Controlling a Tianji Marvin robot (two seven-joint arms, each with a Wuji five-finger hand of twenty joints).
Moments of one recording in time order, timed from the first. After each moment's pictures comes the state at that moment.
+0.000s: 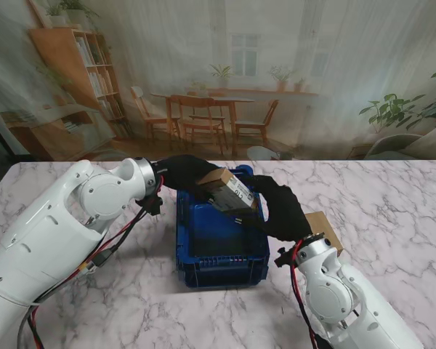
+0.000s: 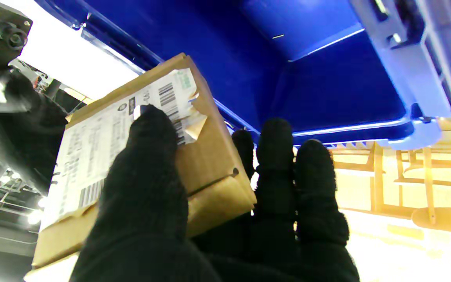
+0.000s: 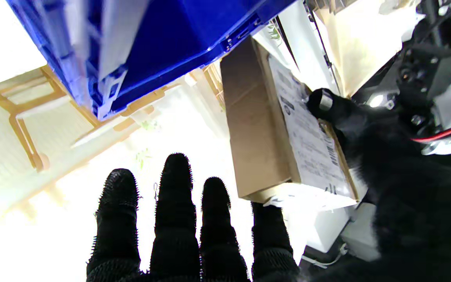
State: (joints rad) left arm 1.02 -1.03 -0.96 -1.58 0.49 -0.19 -0.52; right arm -1.62 -1.16 1.22 -1.66 -0.70 -0.29 -0.30; left_hand 1.11 -0.36 0.01 -0.05 0.52 0.15 0.71 0.64 0.85 0.15 0.32 0.79 0.82 0.18 0.60 0.81 0.44 0.15 1.11 0.51; right_hand 0.35 -0.50 0.73 -0.14 0.14 -0.01 0.66 0.31 0.27 0.12 0.62 0.31 0.53 0.11 0.37 0.31 0.13 0.31 0.99 0.37
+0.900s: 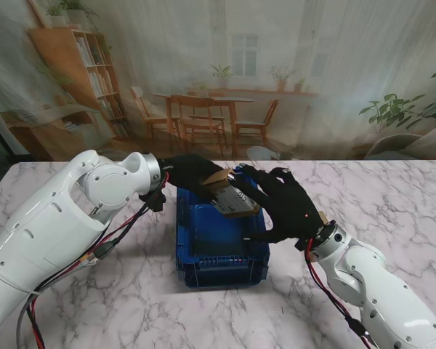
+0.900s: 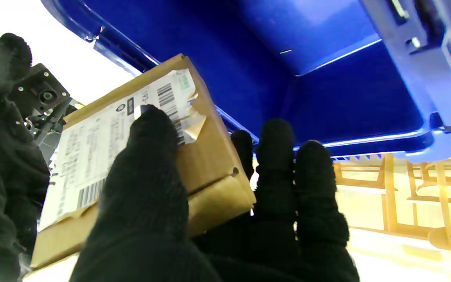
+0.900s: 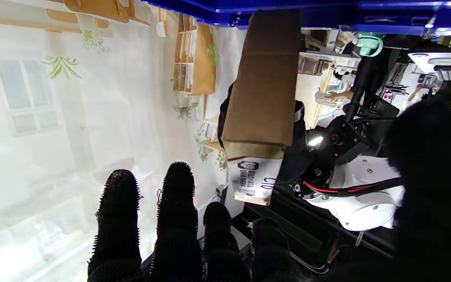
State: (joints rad) left arm 0.93 -1.02 -0.87 -1.55 0.42 -0.17 -0.58; right arm -1.51 -1.05 1.21 -1.56 -1.28 -0.48 -0.67; left_hand 1.12 -0.36 0.01 -0.05 0.52 0.13 0.70 0.64 0.85 0.14 0.32 0.79 0.82 0.18 0.60 0.82 0.43 0.16 1.11 0.52; right_hand 0.34 -0.60 0.61 -0.08 0.17 0.03 -0.04 0.00 0.21 0.11 0.29 0.18 0.51 0.10 0.27 0.25 0.15 0.31 0.93 0.35
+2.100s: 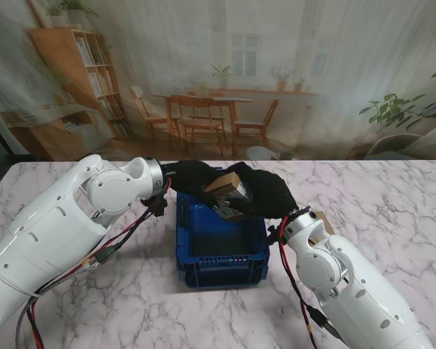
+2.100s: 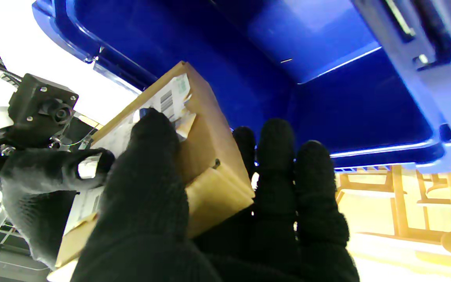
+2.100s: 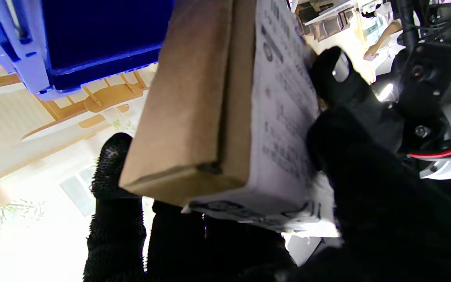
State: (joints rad) left arm 0.94 -1.02 -0.85 -1.53 0.45 -0.21 -0.56; right arm -1.42 -1.13 1.10 -1.59 -0.70 -0.26 -0.25; left_hand 1.12 -0.34 0.01 -0.05 0.53 0.19 0.68 0.64 0.87 0.16 0.36 0.80 0.82 0.18 0.60 0.83 0.43 0.16 1.11 0.53; right_hand 0.56 -0.55 0.83 -0.26 0.30 0.11 1.00 0.28 0.87 0.02 1.02 0.51 1.11 0.06 0.73 0.46 0.58 0.30 1.32 0.41
